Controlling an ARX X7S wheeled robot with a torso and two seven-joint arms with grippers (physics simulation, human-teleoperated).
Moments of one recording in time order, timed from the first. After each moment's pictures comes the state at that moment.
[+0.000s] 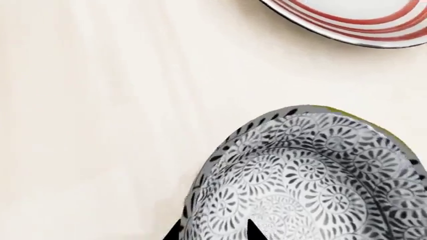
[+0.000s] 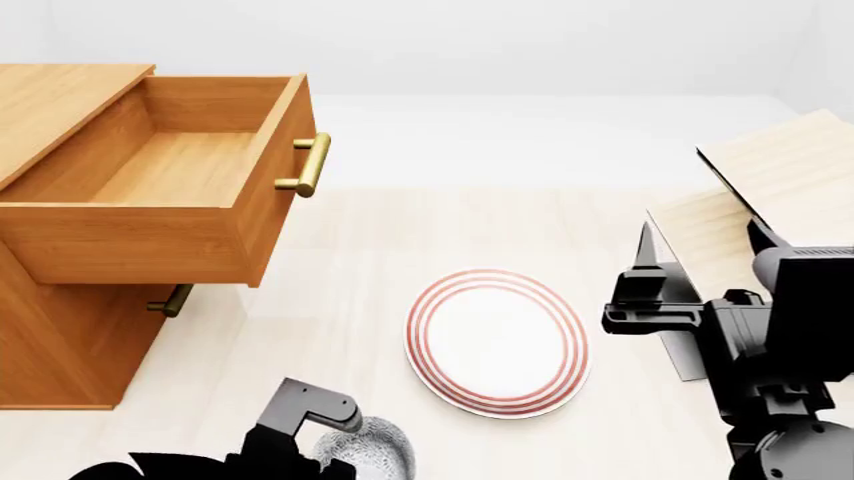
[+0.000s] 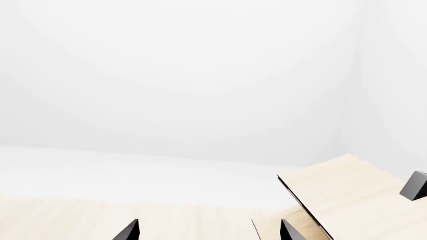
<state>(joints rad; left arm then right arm) -0.42 -0.54 0.45 0.14 -1.12 -1.17 -0.34 0.31 0.75 -0.10 -0.75 0.84 0.68 0.70</state>
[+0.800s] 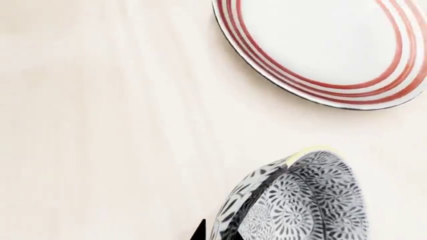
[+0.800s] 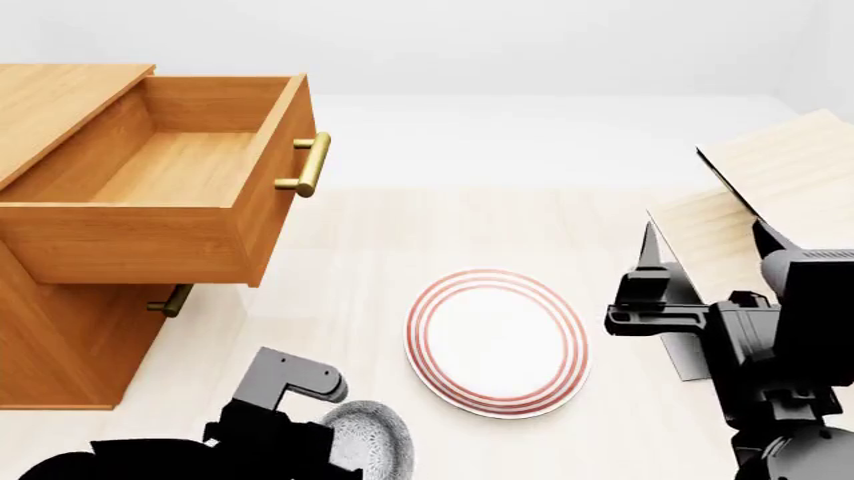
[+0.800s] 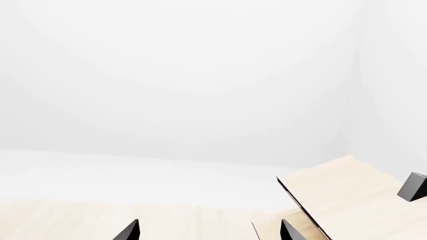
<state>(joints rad) -0.43 -0.58 0.36 0.29 -1.20 -1.18 -0.45 0.30 0.76 -0.09 -0.77 0.86 0.67 0.71</state>
